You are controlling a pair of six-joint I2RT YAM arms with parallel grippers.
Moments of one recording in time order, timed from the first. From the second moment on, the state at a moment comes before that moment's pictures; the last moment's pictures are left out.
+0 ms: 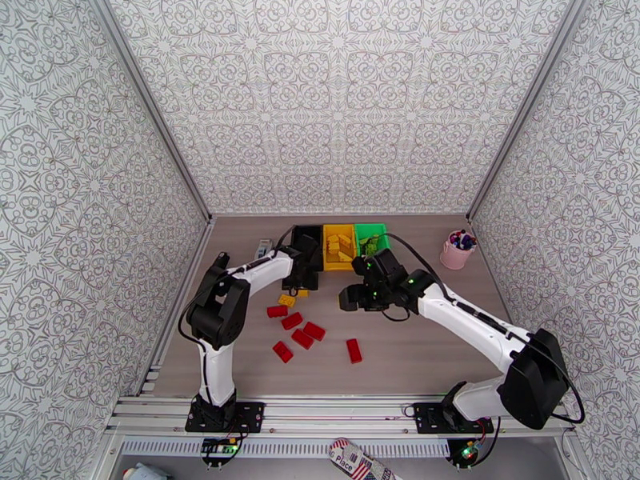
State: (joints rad) left arm -0.48 2.00 1.43 -0.75 -0.11 -0.48; right arm 0.66 1.43 1.12 -0.66 -0.32 0.56
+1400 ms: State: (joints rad) left arm -0.54 2.02 1.42 -0.74 -0.12 -0.50; right arm 0.60 1.38 1.12 -0.71 -0.27 0.53
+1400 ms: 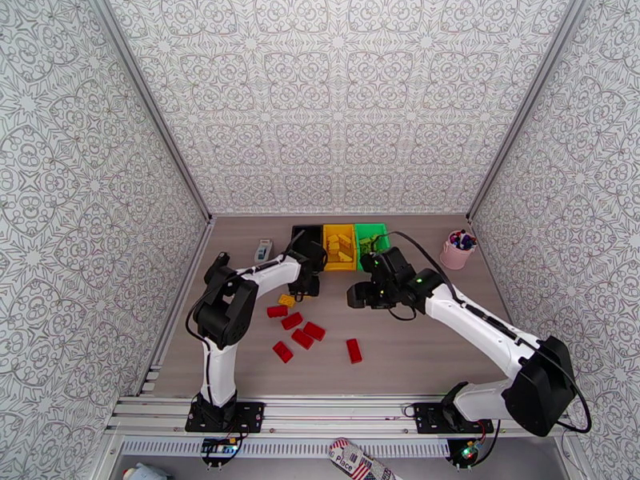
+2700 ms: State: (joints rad) left arm -0.51 1.67 1.40 -0.75 -0.11 -0.53; right arm 0.55 1.31 1.12 -0.72 -0.35 0.53
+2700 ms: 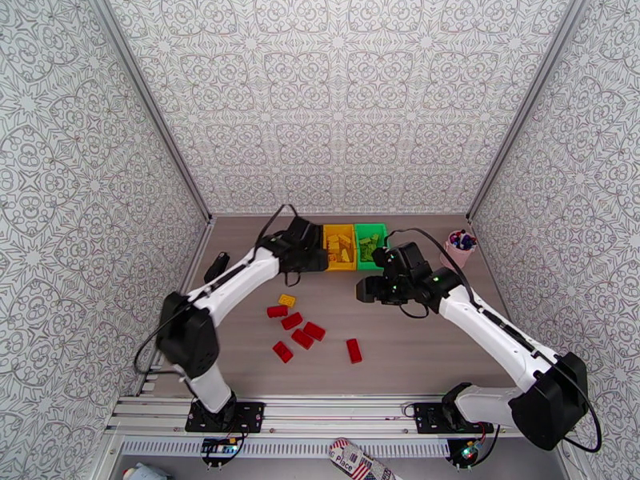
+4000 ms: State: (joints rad) left arm -0.47 1.84 1.15 -0.65 -0.07 -0.44; right arm 0.75 1.42 1.13 -0.66 -0.31 0.58
